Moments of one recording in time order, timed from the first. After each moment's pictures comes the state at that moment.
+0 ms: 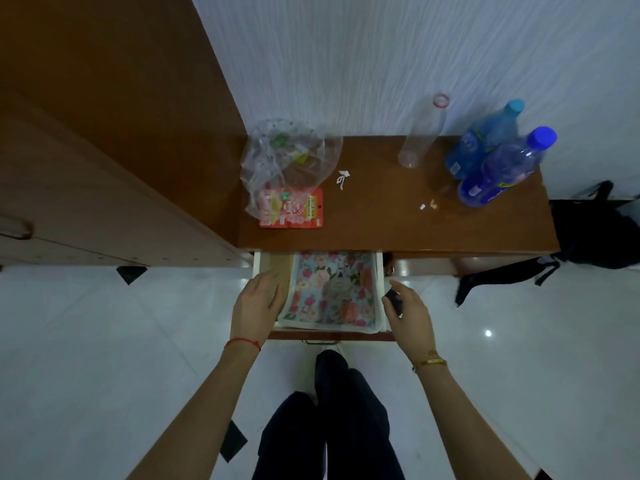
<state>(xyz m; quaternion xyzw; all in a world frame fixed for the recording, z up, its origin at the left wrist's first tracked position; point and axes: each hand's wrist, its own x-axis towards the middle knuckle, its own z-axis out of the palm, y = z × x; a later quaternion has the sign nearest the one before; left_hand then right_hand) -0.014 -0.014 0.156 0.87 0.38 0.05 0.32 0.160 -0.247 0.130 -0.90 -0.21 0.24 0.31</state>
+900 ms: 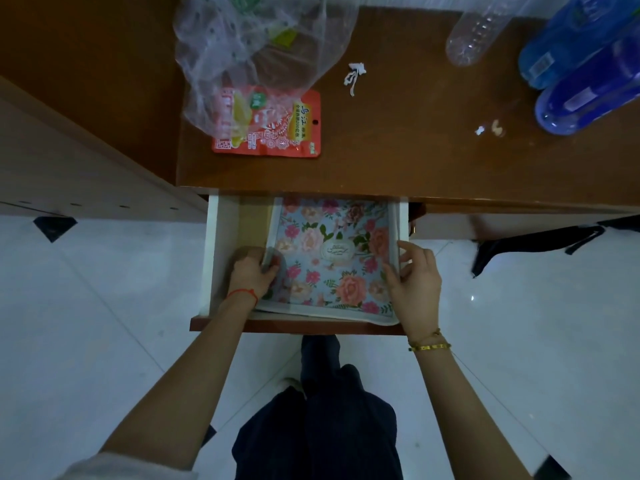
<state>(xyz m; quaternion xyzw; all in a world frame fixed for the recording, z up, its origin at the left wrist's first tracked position) 0.009 0.007 -0.092 0.75 0.49 -0.14 0.42 0.166 -0.218 -0.029 -0.91 -0.18 0.14 0.33</state>
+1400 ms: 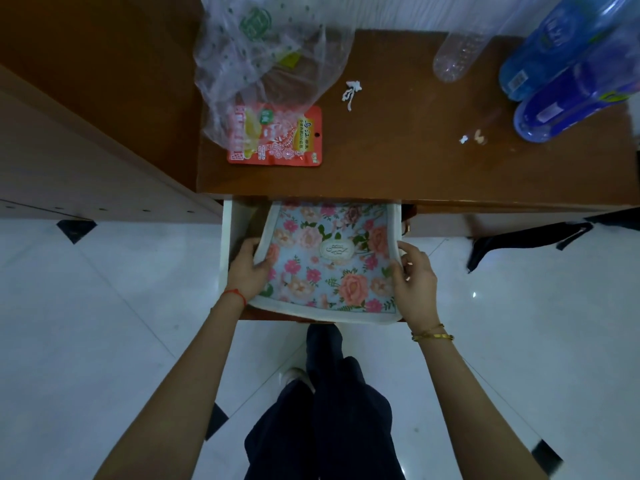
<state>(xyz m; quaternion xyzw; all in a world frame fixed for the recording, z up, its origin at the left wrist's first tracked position) -0.001 0.008 -0.017 0.67 0.50 -0.06 0.55 0.162 -0.228 0.001 -0.89 -0.15 0.21 0.38</state>
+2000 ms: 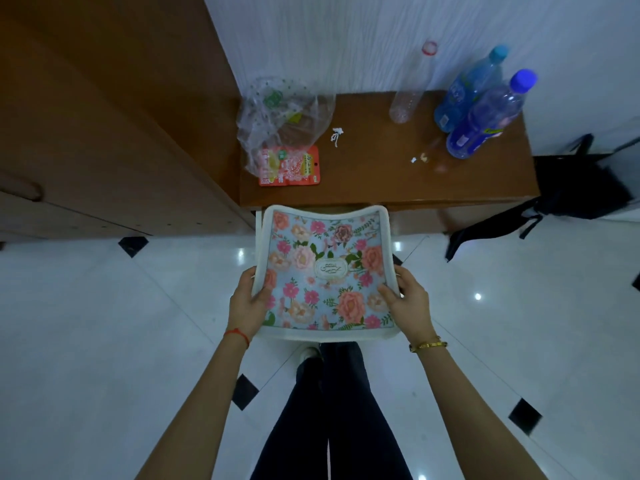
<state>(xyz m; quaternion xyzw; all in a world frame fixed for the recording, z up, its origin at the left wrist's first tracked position) -0.096 -0.059 0.185 0.64 0.51 0.04 0.57 0.079 -0.283 0.188 -0.83 -0.06 0.31 0.46</state>
